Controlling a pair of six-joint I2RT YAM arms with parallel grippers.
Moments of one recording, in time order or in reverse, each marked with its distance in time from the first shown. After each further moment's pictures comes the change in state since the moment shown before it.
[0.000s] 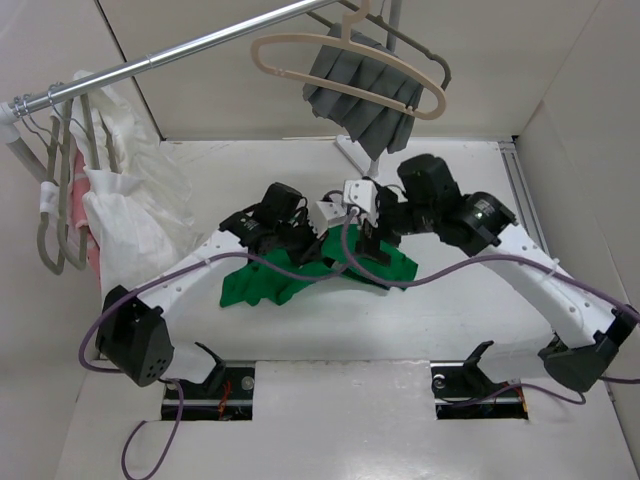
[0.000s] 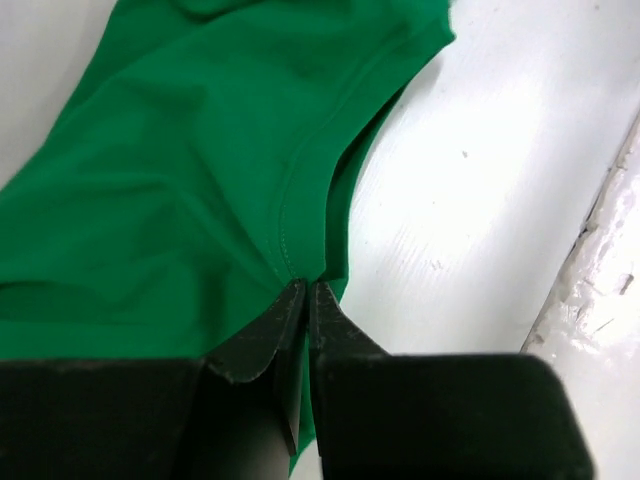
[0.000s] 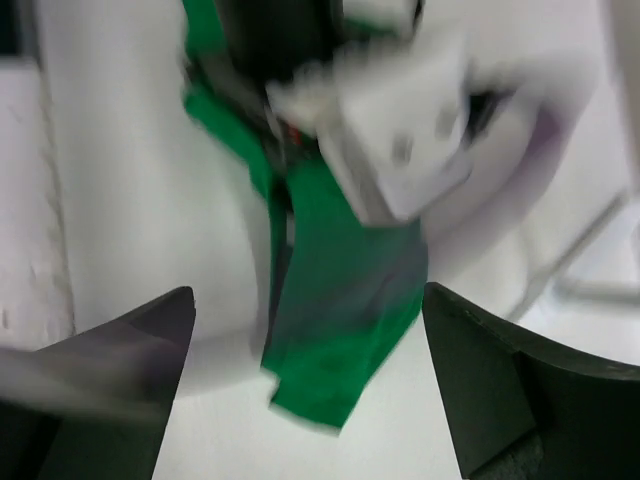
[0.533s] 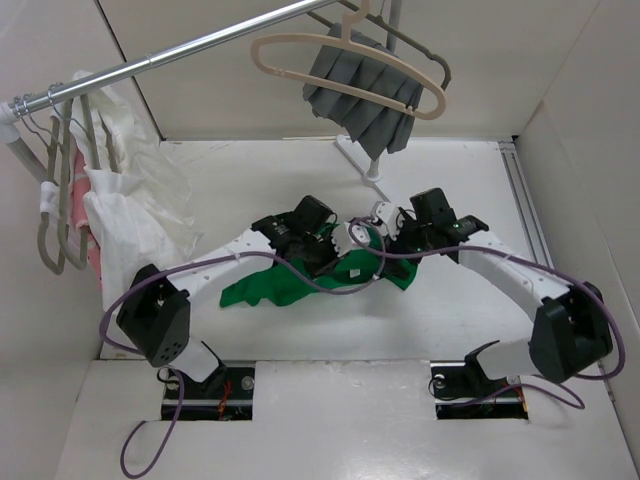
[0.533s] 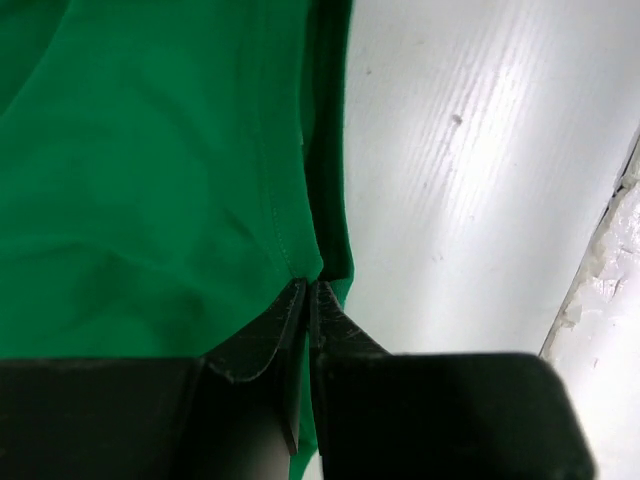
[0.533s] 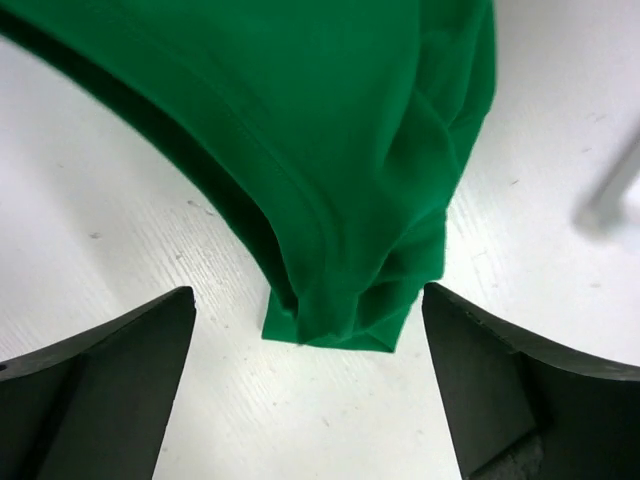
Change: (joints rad) left arm -0.150 0.135 0.032 -0.018 -0.090 0.092; right arm -0.315 0.082 -0.498 0.296 0.005 0.049
